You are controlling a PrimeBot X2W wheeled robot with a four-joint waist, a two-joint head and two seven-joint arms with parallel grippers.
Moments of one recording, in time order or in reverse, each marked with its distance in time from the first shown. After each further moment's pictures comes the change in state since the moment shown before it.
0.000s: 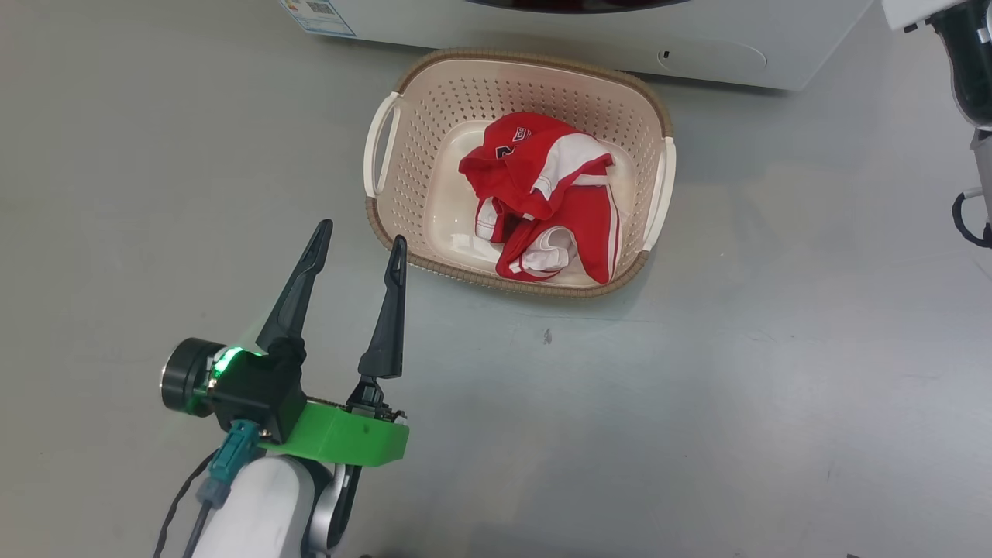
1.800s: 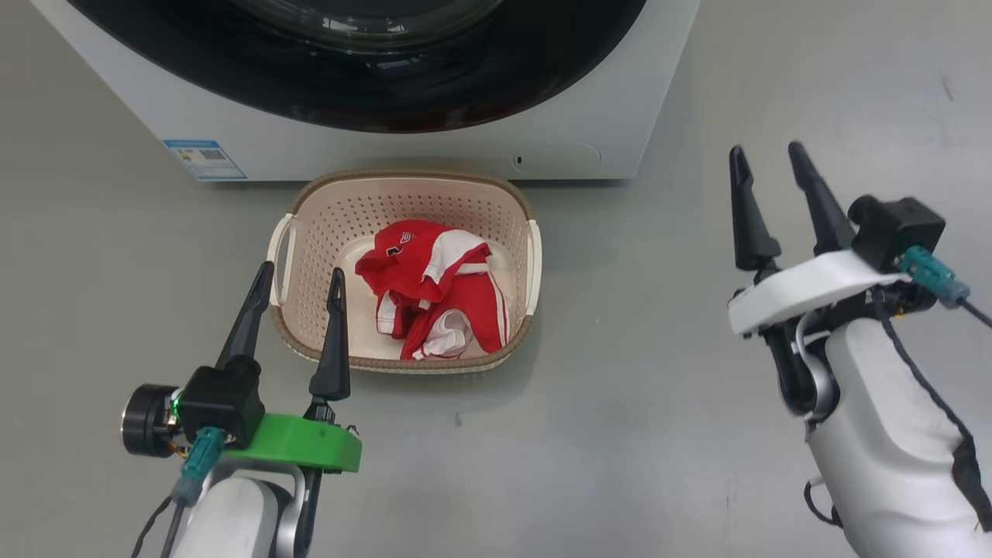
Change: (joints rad) left arm 0.041 0.009 0.095 0.113 0.003 0.018 0.000; right arm 0.573 0.187 -0.061 -0.090 0.005 -0.033 -0.079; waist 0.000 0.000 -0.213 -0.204
